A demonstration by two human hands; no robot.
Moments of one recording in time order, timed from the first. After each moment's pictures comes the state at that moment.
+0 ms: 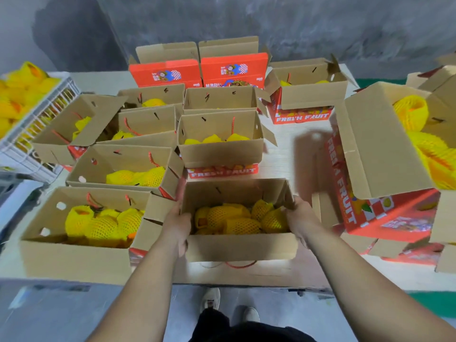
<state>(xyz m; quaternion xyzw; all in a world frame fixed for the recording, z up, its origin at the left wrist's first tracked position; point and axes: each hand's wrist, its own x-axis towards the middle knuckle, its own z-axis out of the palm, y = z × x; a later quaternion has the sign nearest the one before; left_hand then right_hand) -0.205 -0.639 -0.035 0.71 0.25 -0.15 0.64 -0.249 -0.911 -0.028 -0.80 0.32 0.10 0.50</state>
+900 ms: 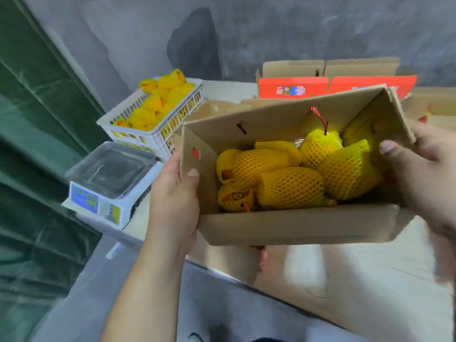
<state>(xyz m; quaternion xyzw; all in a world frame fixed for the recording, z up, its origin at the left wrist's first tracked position) -0.237 -0.414 0.139 0.70 0.10 0.17 0.69 -0.212 -0.739 0.158 -0.87 0.02 -0.15 0.47</state>
